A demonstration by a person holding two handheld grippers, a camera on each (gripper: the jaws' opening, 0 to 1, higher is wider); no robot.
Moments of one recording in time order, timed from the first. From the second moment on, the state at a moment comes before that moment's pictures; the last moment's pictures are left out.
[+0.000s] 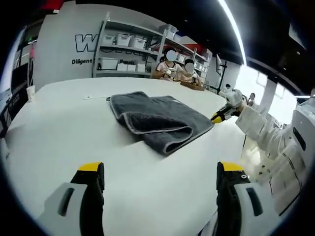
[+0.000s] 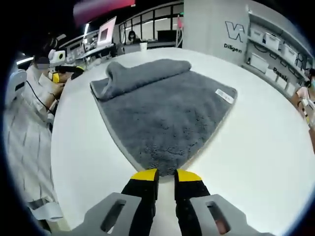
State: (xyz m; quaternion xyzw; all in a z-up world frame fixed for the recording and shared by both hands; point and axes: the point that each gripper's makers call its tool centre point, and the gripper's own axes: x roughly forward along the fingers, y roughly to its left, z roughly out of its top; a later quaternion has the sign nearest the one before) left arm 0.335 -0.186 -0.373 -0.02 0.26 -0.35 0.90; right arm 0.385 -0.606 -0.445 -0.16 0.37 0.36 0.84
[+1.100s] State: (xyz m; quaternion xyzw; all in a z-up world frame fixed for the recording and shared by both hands) left arm 0.338 -0.201 -0.363 -0.02 0.24 -0.39 0.89; right arm 0.338 -0.569 -0.407 -0.14 0.32 0.32 0.88
